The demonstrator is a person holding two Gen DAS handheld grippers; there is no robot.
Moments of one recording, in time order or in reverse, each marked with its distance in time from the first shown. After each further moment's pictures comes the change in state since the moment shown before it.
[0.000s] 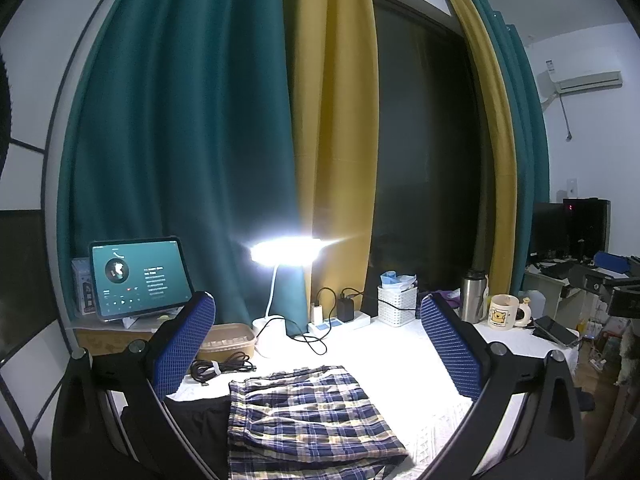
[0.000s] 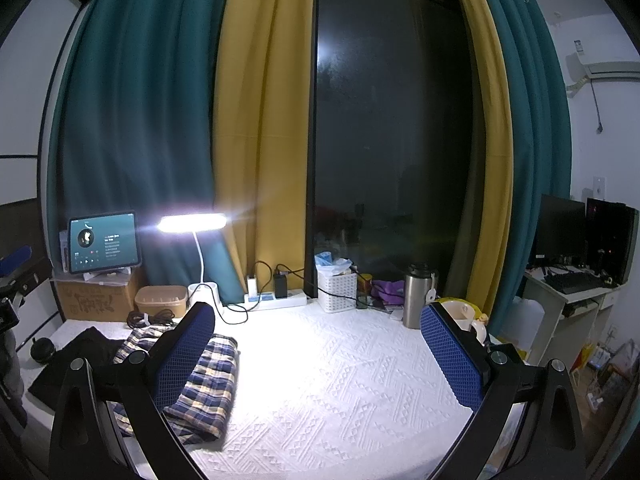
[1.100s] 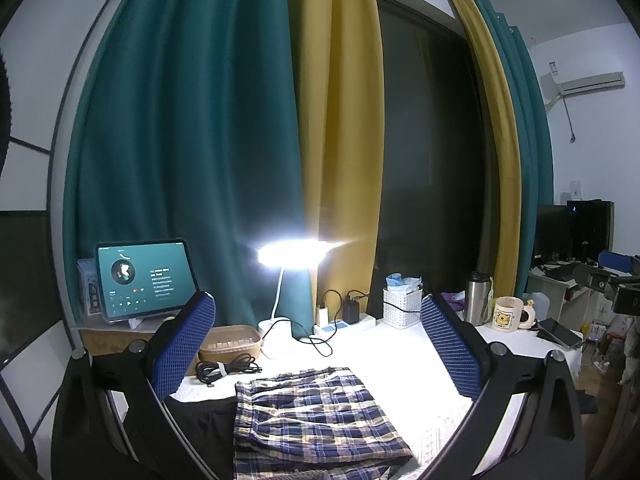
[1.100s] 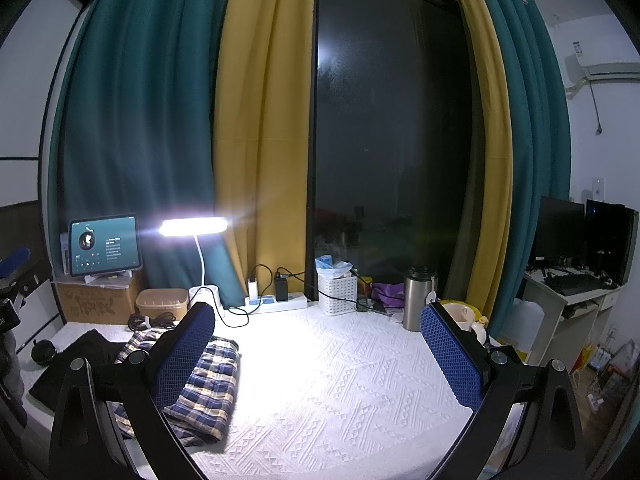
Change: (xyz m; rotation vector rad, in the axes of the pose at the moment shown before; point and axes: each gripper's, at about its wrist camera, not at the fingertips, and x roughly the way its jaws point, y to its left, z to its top) left arm 0.000 0.008 -0.004 -0.001 -0.011 0.012; right arm -0.003 0.004 0.002 0.003 -0.005 -0.004
